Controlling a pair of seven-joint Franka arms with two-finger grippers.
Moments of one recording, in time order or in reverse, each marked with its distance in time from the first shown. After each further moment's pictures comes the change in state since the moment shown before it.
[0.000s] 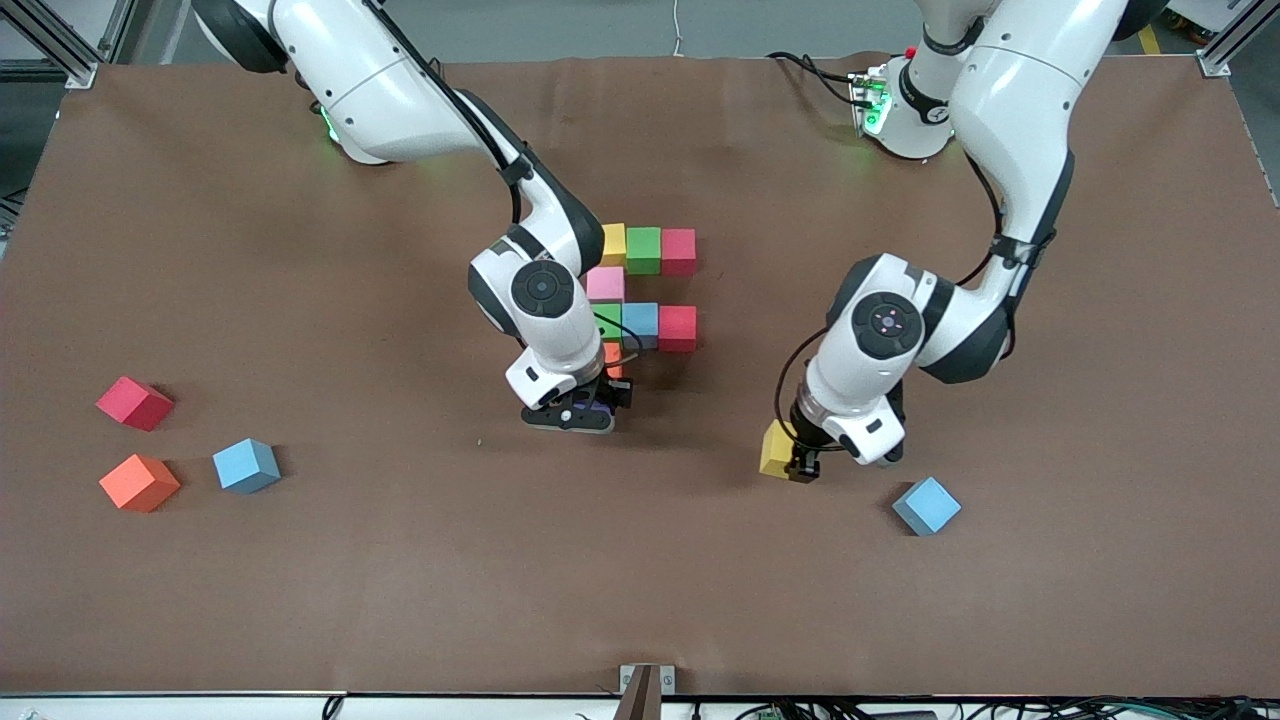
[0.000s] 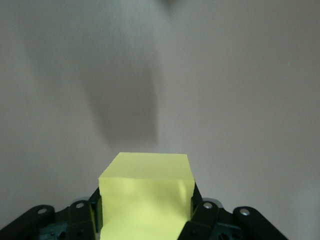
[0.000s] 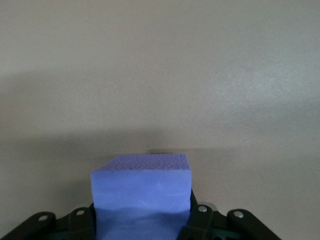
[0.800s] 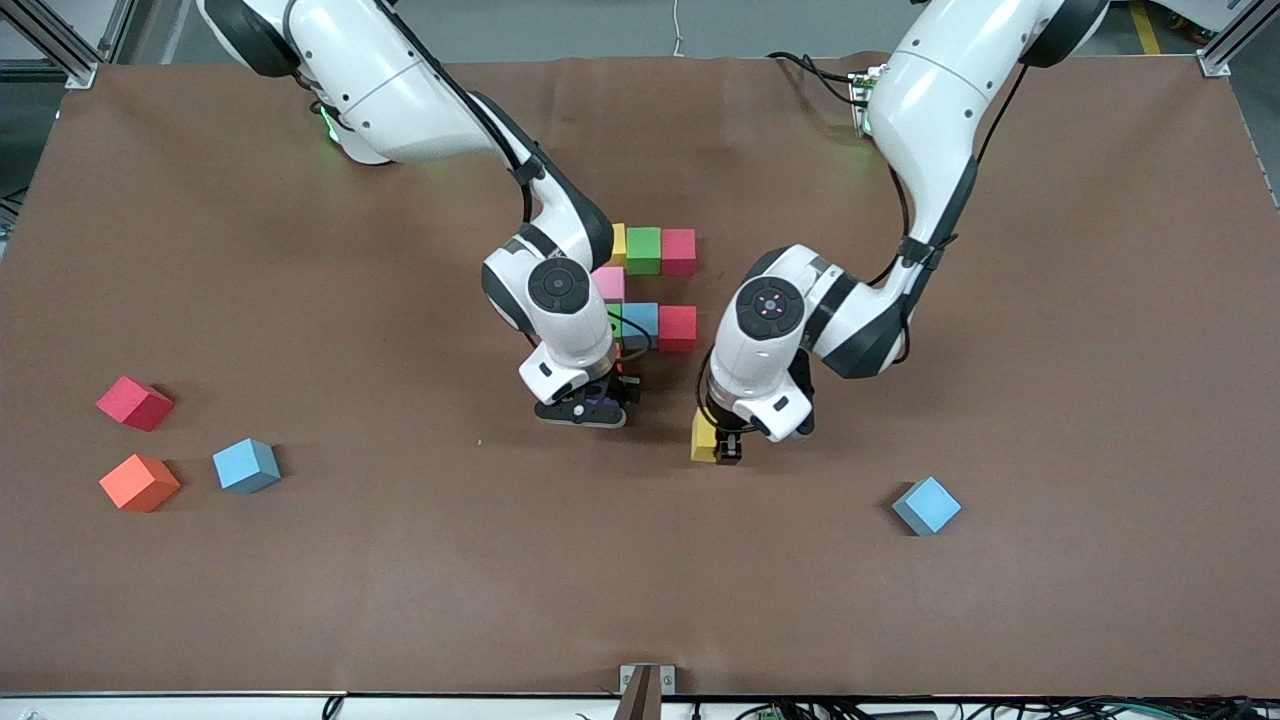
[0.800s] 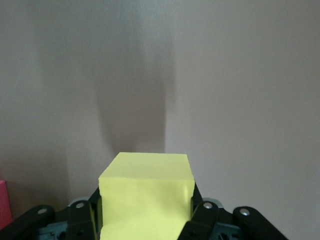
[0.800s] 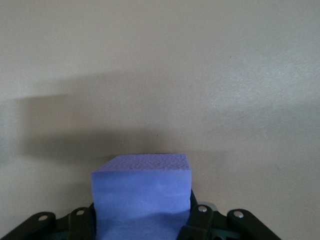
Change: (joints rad) left arm -0.214 0.121 0.078 0.165 0.000 -0.055 -0.252; right arm 0.027 0.015 -0.006 -0.006 -0.005 0.024 0.021
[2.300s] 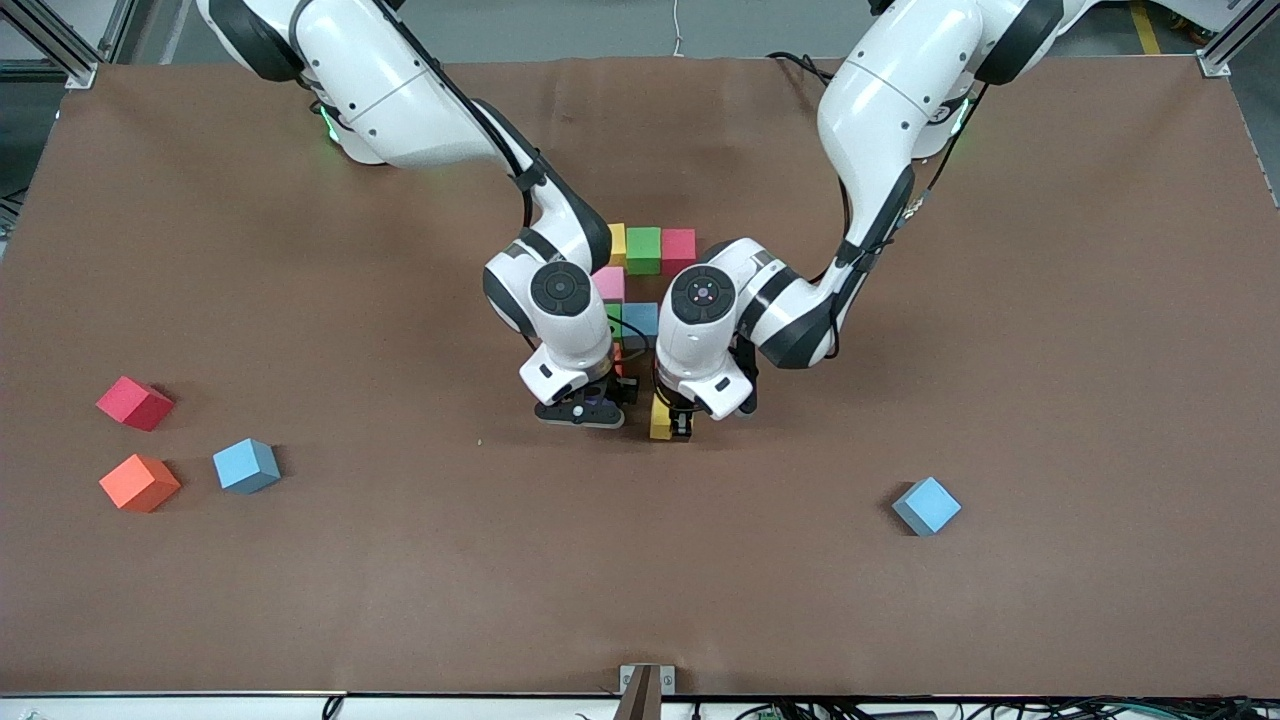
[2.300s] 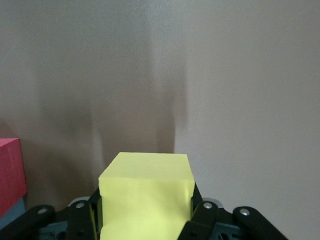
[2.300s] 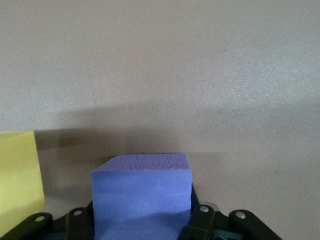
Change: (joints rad) left arm -0.091 0.067 0.007 0.037 0.000 -0.006 -0.098; right arm 0.003 0.013 -0.009 -0.014 -0.022 0.013 0.007
